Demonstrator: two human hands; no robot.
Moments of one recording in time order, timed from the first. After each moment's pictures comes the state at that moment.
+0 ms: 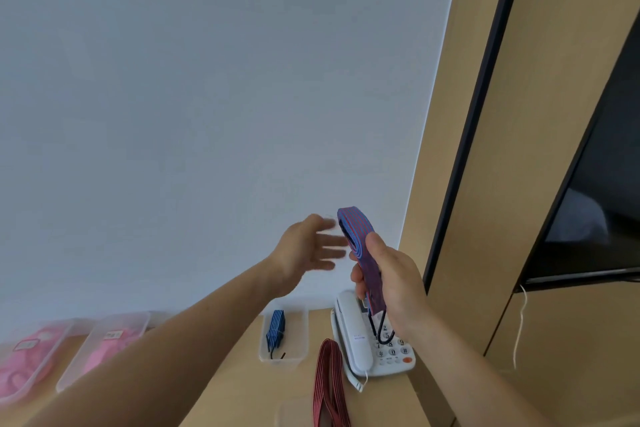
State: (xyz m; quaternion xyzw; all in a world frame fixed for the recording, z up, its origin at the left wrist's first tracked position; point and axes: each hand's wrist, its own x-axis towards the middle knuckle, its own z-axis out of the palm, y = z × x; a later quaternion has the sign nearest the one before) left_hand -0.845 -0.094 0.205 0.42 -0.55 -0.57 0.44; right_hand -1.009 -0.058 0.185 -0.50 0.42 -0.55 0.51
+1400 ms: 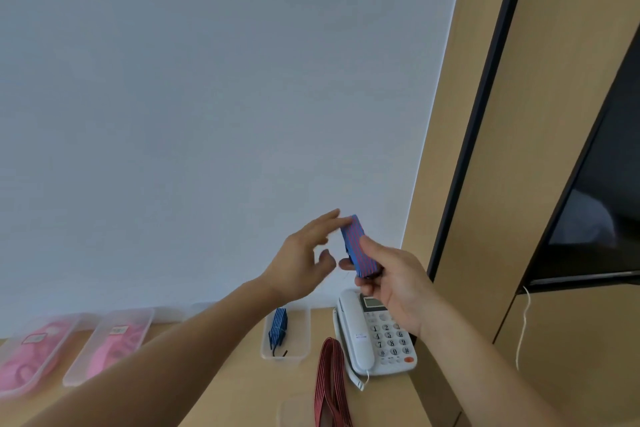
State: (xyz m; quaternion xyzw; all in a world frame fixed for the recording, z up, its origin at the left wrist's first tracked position) left_hand -0.837 -0.092 0.182 0.37 -0.80 -0.14 0.46; right_hand -1.018 -0.066 0.190 -0.47 0.42 -0.49 0.60
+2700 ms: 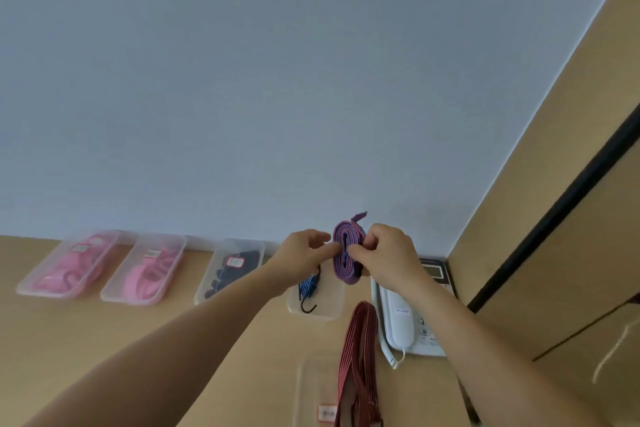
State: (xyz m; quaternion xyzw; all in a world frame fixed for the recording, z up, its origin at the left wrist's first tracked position) left_hand -0.789 -0.160 0.058 0.63 -0.52 -0.46 0.36; right_hand -0.964 -0.179 0.094 -0.72 0.58 -0.25 0.30
